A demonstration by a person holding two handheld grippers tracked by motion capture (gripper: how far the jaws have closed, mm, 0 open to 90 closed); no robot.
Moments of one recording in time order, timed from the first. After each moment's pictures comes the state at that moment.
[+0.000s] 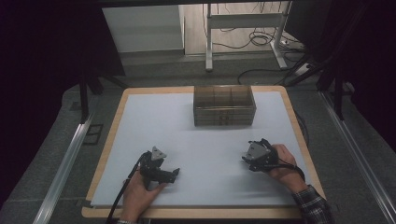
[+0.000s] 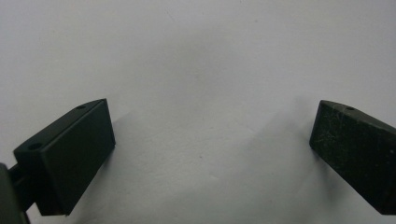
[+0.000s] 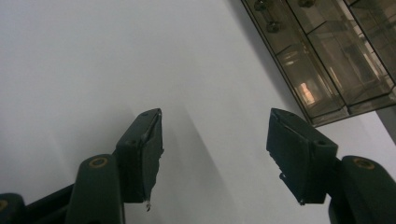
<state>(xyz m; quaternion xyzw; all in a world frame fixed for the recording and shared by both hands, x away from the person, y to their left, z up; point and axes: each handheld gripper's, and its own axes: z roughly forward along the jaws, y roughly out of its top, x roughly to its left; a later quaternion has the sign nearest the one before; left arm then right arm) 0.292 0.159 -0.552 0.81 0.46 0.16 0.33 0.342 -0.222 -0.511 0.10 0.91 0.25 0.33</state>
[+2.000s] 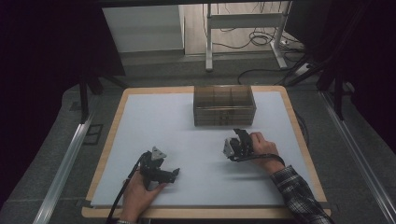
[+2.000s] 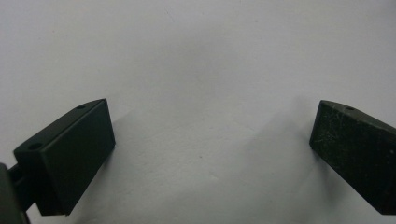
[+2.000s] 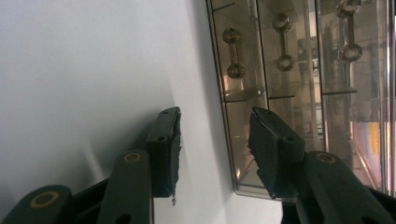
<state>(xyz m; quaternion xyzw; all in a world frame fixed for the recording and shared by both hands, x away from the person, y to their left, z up) 0.292 0.159 -0.552 0.81 0.46 0.16 0.33 0.383 -0.155 -0.542 -0.02 0.86 0.10 0.51</state>
